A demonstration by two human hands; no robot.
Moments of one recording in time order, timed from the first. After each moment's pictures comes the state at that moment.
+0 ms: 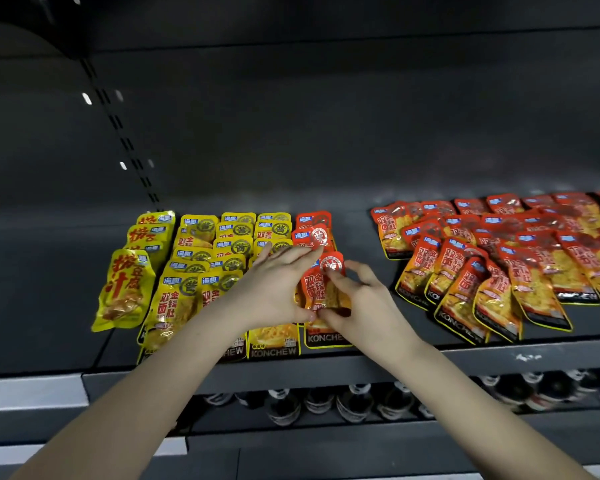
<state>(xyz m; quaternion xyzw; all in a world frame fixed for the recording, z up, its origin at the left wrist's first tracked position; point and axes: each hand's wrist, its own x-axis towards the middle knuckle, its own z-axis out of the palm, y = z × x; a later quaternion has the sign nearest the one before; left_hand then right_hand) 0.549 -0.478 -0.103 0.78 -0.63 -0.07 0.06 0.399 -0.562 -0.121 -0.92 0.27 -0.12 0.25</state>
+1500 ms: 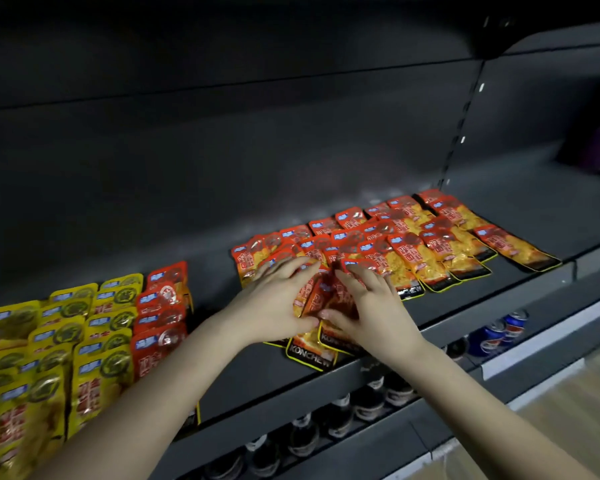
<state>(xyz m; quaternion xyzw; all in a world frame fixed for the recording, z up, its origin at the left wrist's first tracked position) 0.430 -0.630 -0.091 0.67 -0.74 -0.07 0.07 0.256 -0.686 -0.125 -0.88 0.43 -0.18 0.09</state>
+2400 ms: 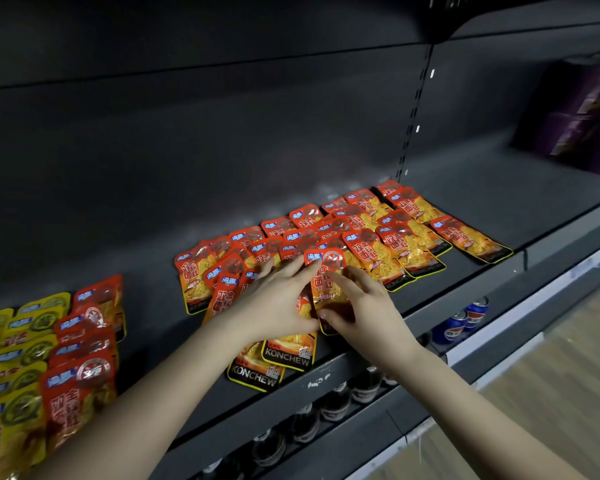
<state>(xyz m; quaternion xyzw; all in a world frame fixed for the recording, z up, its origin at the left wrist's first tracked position) 0.369 -0.683 -0.095 0.67 -0.73 -0.16 0.04 0.206 -0.713 -0.128 -0.84 0.47 -0.18 0.18</state>
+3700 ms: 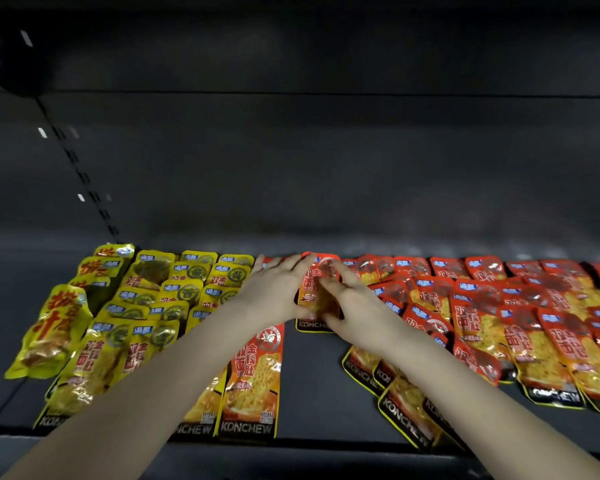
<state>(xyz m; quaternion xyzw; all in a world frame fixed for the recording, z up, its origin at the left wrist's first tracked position) 0.548 -0.599 -0.102 0.84 -0.54 -0.04 0.01 0.412 -0.694 -0.104 -0.97 0.17 -0.02 0.20</state>
